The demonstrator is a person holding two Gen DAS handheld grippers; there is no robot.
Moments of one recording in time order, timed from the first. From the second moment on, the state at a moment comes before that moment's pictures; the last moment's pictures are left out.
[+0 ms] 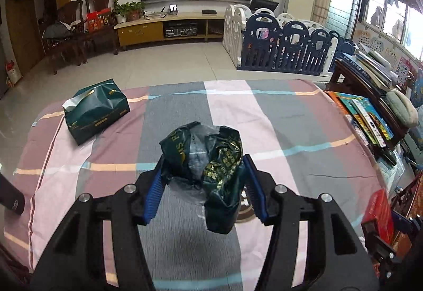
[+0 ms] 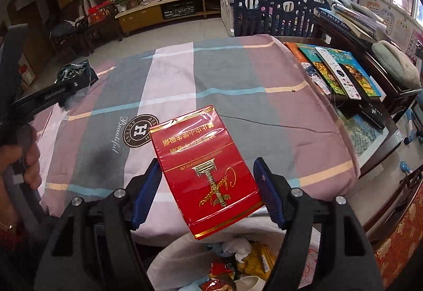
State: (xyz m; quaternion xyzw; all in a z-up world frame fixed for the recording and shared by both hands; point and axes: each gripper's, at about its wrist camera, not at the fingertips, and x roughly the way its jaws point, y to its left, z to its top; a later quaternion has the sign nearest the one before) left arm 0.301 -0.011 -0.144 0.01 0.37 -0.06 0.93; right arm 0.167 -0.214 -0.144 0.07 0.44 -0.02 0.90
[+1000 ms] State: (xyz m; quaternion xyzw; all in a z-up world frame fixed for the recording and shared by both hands) left arm 0.046 -0.067 -0.041 0.04 0.29 -0.12 0.95; right arm -0.011 -0.254 -0.071 0.01 0.39 -0.07 0.92
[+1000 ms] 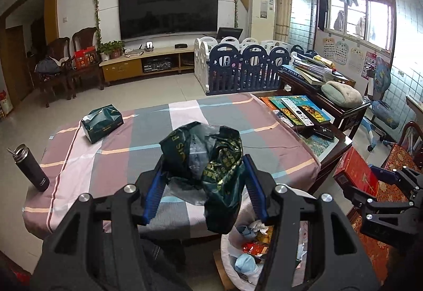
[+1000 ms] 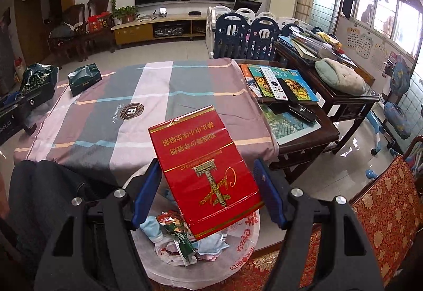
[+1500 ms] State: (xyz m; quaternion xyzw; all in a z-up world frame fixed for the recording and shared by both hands) left arm 0.051 -0.069 -0.048 0.03 0.30 -0.15 0.94; right arm 0.002 -0.256 -0.118 0.04 0.46 -0.07 0.88
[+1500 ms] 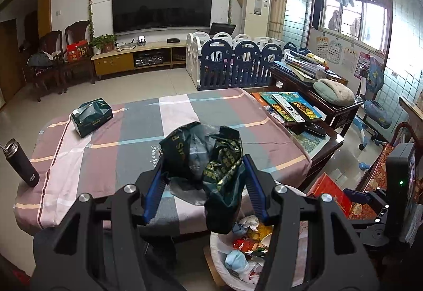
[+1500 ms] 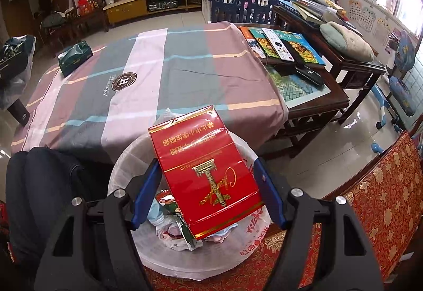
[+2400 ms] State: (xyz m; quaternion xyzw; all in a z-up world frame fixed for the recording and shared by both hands) left arm 0.059 -0.174 -0.140 0.08 0.45 -0.31 0.83; right arm -0.017 -0.318 -0.098 0.07 0.43 -0.14 0.89
